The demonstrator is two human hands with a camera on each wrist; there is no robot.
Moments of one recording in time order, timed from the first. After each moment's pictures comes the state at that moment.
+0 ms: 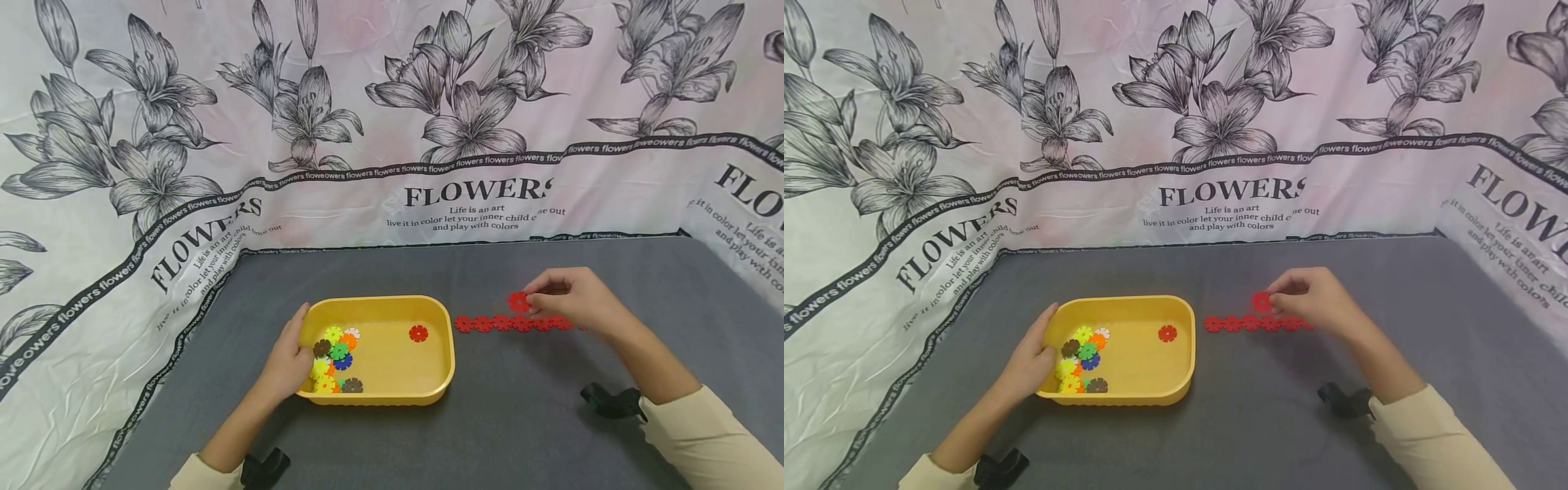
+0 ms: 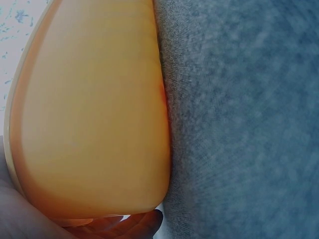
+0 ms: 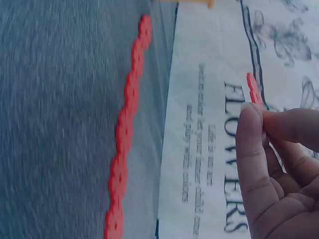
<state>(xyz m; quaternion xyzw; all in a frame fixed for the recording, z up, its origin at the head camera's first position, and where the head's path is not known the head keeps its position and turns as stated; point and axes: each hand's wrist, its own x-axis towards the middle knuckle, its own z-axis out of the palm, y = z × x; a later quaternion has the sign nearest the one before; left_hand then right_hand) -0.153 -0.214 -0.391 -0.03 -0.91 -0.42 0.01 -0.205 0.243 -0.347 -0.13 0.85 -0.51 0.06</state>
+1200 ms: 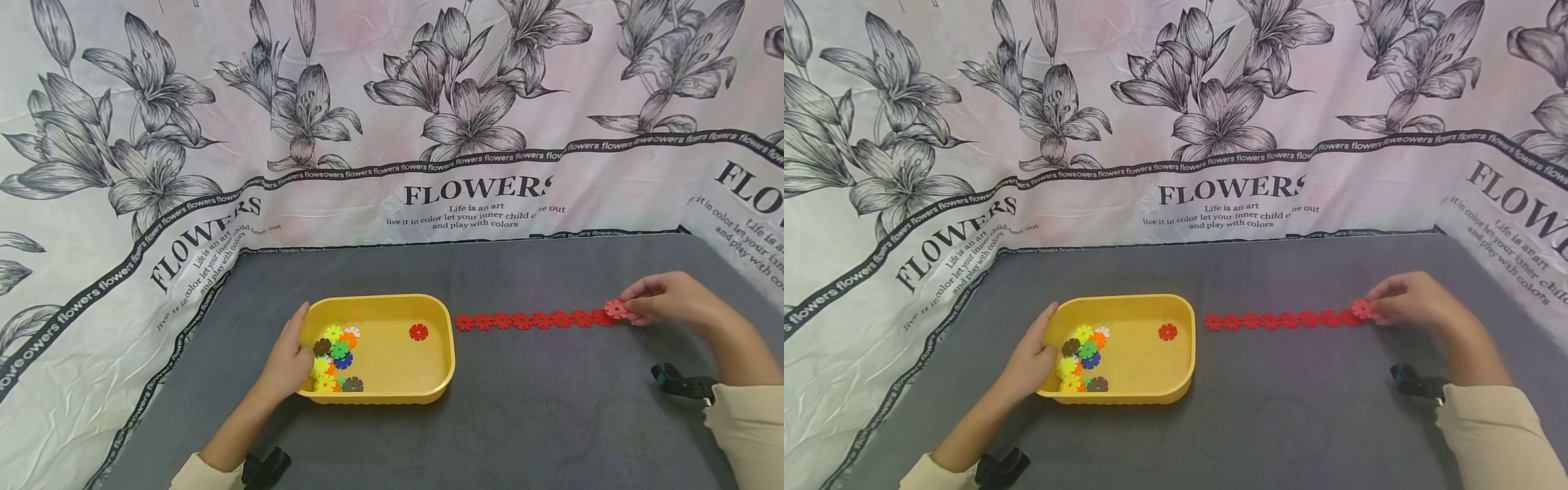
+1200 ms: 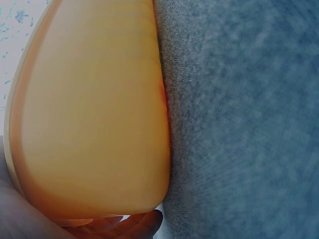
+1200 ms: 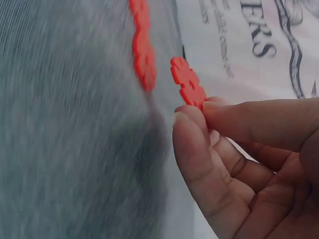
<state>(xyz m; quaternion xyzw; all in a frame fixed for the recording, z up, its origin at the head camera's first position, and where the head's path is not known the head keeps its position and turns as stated) -0.151 -0.215 -0.392 -0.03 -0.91 -0.42 0.01 -0.222 0.378 -0.372 -0.04 0.89 -0.43 0.13</state>
